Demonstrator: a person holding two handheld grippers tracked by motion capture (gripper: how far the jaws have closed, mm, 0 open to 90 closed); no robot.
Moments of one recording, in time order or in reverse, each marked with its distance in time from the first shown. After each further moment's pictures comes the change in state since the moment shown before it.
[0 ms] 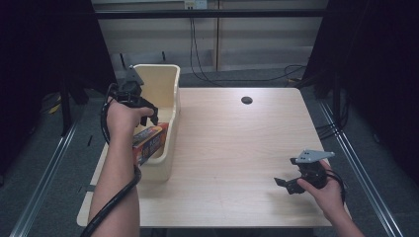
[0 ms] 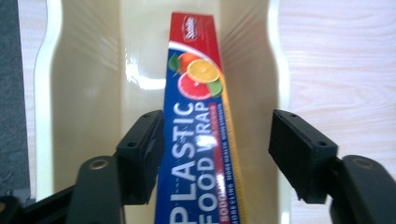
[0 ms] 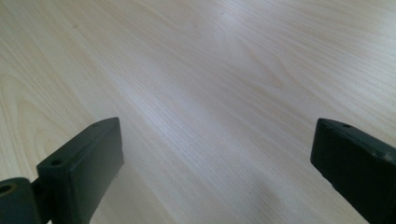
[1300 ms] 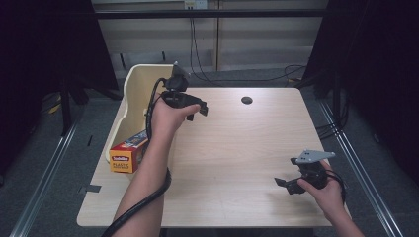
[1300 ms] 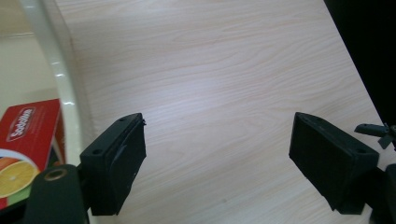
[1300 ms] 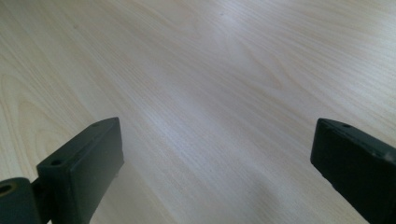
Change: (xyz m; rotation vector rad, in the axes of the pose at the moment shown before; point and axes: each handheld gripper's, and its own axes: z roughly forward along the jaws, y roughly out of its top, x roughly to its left) left arm -0.100 0.003 0.025 -0.185 -0.244 0.263; right arm 0.001 0.000 -0.001 -0.005 -0.004 -0.004
